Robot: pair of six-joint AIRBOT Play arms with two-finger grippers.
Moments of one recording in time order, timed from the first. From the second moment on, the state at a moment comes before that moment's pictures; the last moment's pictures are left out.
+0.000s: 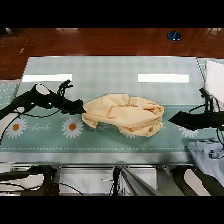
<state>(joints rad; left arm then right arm) -0.08 -1.48 0.88 0.82 -1.00 -1.23 -0.41 -0.93 0.58 -0.99 1.24 1.17</state>
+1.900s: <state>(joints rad) 0.22 -1.12 1.72 0.78 -1.27 -1.29 -0.44 -0.60 0.86 -0.61 1.23 1.18</state>
